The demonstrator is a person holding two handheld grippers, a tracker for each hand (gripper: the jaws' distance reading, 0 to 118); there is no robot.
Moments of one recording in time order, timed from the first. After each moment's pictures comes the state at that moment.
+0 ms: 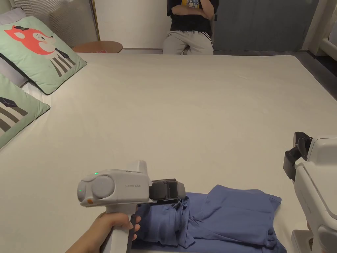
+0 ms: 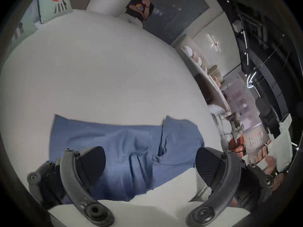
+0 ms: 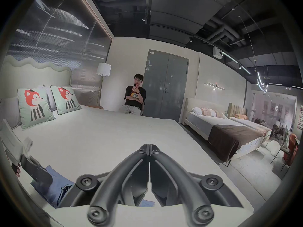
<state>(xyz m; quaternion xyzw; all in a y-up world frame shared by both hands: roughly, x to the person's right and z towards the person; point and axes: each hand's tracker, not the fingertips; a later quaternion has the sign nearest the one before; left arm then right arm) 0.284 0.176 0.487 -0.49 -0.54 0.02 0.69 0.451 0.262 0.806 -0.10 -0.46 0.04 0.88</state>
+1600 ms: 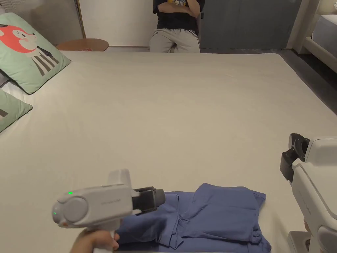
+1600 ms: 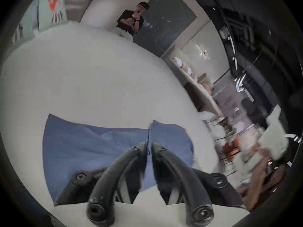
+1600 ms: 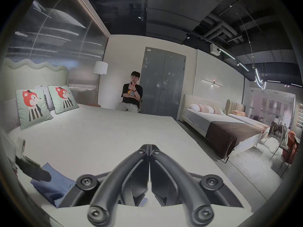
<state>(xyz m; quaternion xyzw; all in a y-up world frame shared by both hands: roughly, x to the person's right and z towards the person) 0.259 0.168 0.489 -0.49 -0.59 0.09 0.64 0.461 0.263 0.825 -0.10 -0.46 0.03 0.88</state>
